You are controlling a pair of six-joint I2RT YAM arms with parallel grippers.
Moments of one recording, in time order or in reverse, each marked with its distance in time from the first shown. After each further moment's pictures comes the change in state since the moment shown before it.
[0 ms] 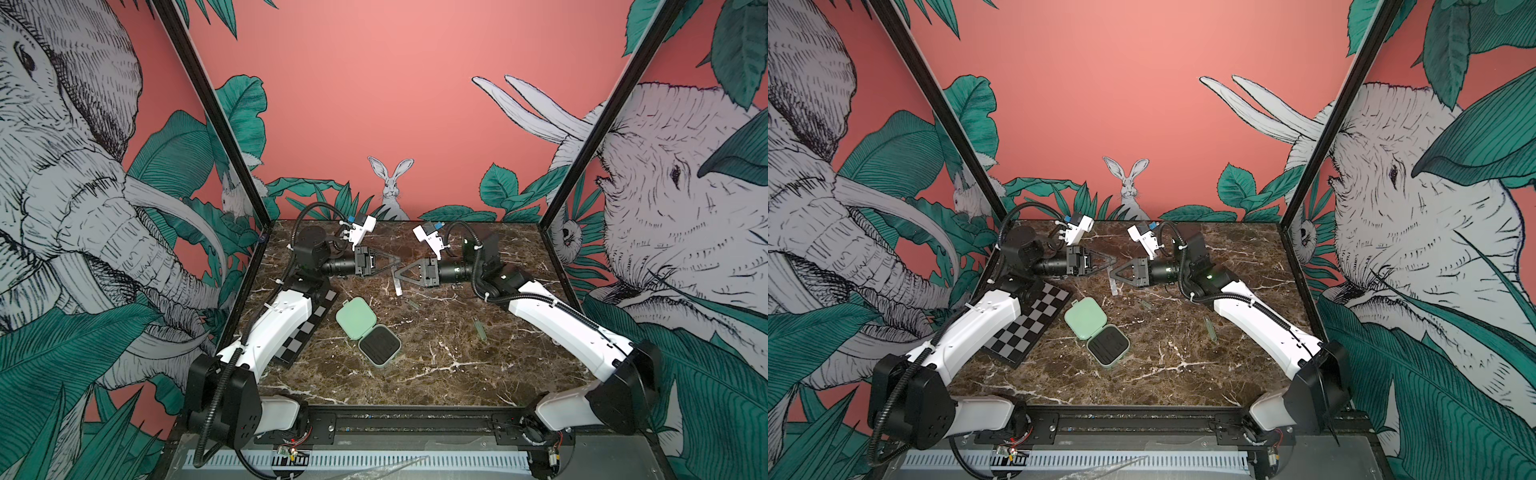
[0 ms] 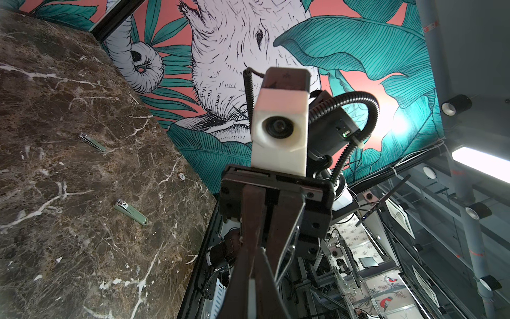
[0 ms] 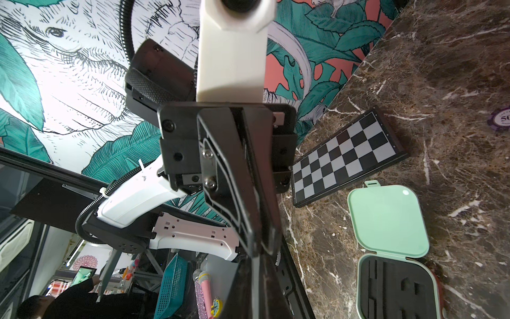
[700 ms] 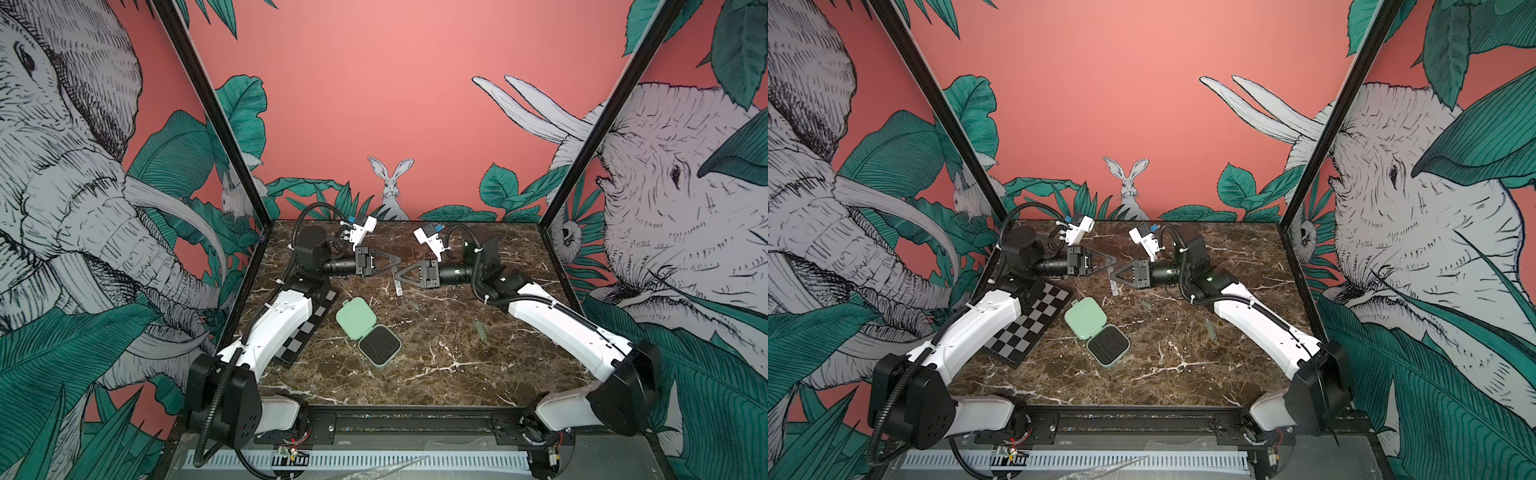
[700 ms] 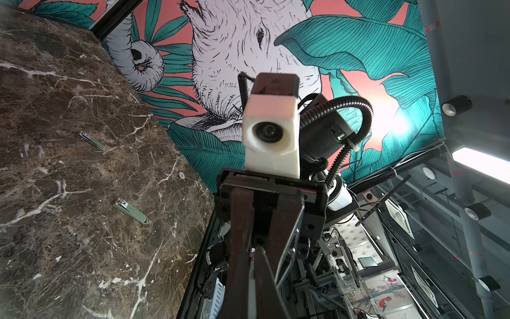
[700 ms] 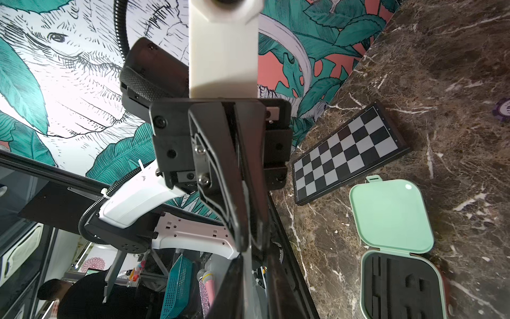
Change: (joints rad) left arm 0.000 0.000 0.000 -0.010 -0.002 0.002; right arm -0.008 -0.010 -0.037 0.027 -0.002 0.022
